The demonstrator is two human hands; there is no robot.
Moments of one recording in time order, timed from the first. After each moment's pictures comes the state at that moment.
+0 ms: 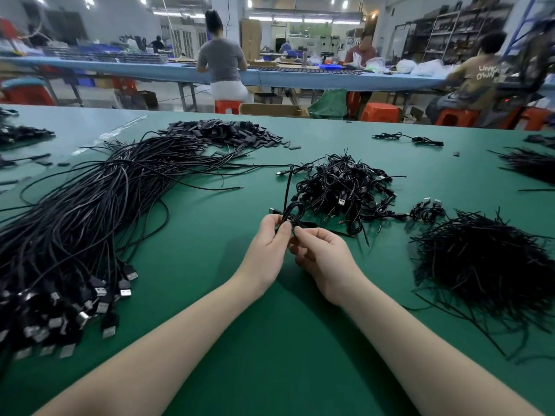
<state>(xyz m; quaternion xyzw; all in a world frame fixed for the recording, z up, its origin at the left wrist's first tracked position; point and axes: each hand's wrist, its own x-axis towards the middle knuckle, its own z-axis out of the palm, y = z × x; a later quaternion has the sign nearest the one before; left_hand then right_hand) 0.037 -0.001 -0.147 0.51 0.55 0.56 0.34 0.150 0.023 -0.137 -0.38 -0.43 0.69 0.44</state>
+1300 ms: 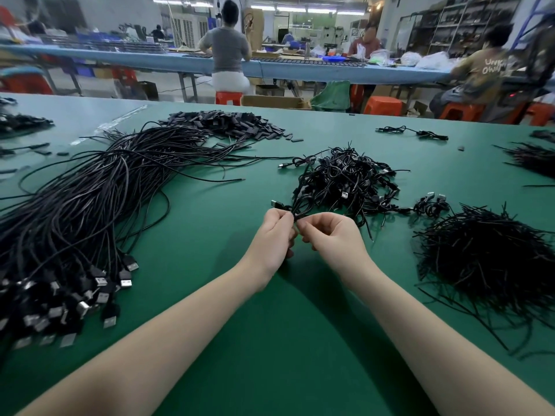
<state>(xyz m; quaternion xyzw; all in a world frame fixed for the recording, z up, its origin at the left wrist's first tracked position) 0.043 -0.001 -0.139 0.43 0.54 0.57 0.44 0.161 0.033 -0.131 -0.42 -0.67 0.44 0.43</state>
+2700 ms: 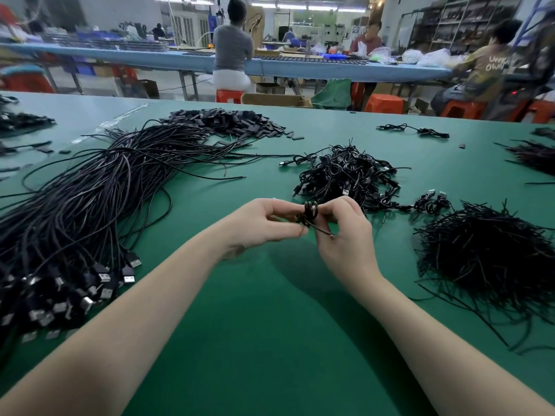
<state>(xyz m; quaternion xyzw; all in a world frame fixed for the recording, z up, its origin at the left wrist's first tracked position) 0.001 -0.008 -0.098 0.64 0.53 0.38 0.41 0.168 0.031 -0.137 -0.34 -0.77 0.10 0.53</state>
